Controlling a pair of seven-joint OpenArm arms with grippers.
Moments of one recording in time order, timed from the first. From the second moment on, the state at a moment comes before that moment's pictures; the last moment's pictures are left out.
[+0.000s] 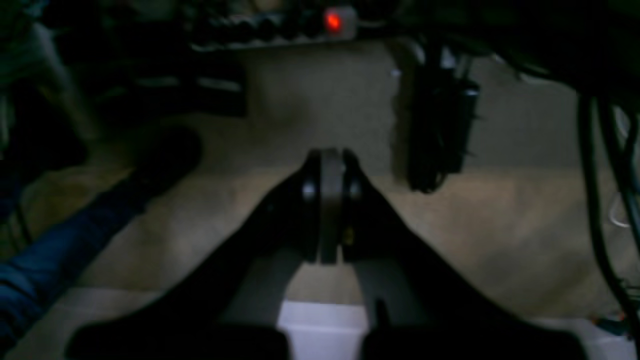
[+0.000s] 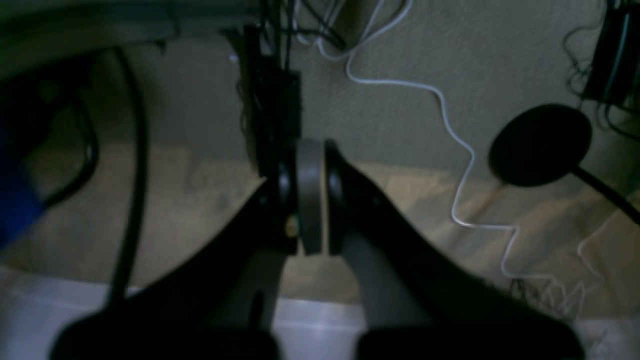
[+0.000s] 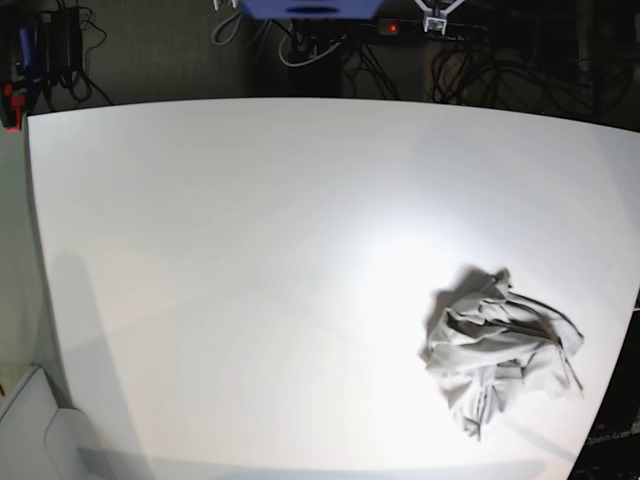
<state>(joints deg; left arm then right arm) 20.3 -5.1 3.8 31.3 -2.2 -0.6 0.4 -32.6 -0.4 -2.5 46.3 -0.5 -0.1 -1.2</state>
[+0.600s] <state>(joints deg) 49.5 -9.7 3.8 84.5 -2.3 -0.8 0.4 -61.7 8.0 -2.3 104.7 -0.5 0.1 -3.7</state>
